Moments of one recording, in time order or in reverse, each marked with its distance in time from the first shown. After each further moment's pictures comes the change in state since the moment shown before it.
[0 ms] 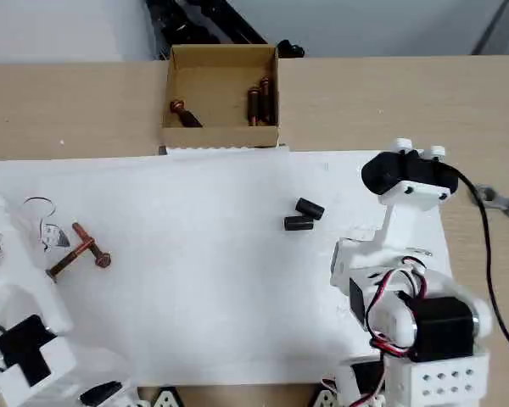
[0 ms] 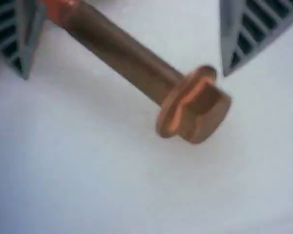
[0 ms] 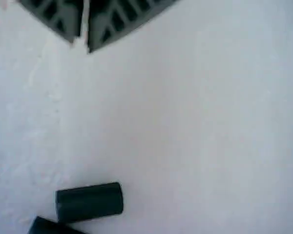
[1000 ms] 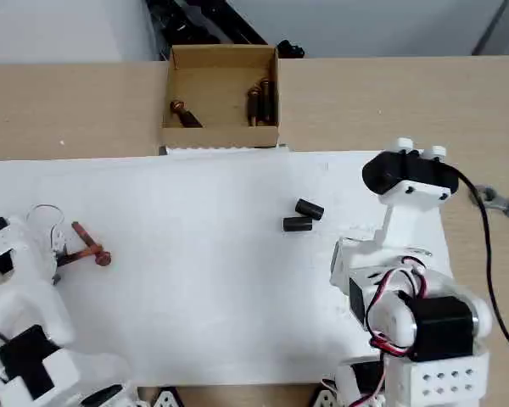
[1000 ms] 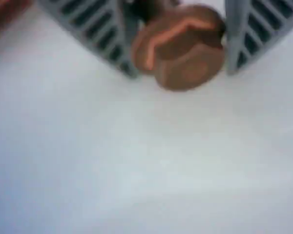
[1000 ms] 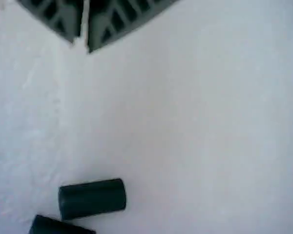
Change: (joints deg) left arm 0.6 -1.2 12.2 -18.6 0.4; right arm 0.0 0.0 0.0 -0.1 -0.3
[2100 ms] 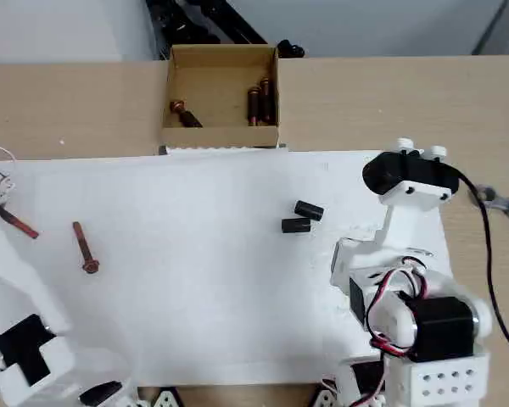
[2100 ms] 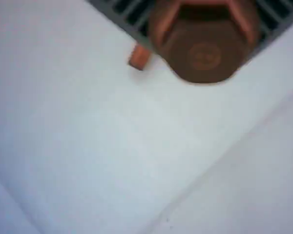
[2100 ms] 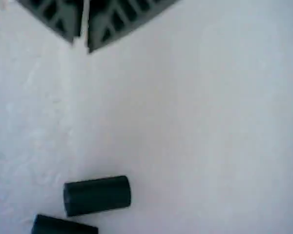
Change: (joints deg) left arm -0.6 1.2 -41.8 23.4 -31.9; right arm 0.1 0.0 0.0 0.0 0.0
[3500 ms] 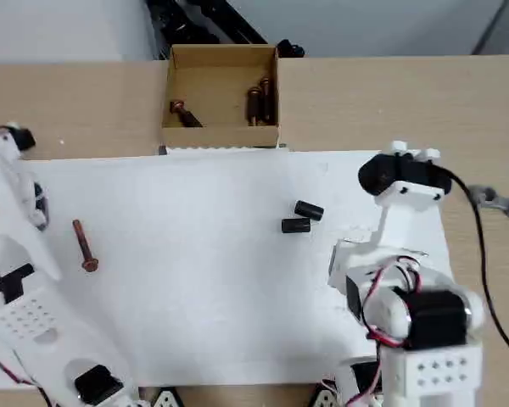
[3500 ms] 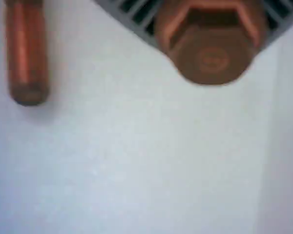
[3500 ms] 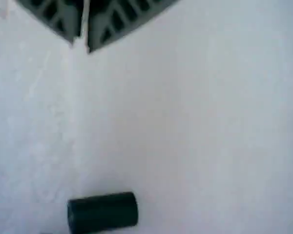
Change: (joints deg) left arm 2.6 28.7 -13.2 4.7 -33.0; right arm -0.2 1.8 3.2 0.0 0.0
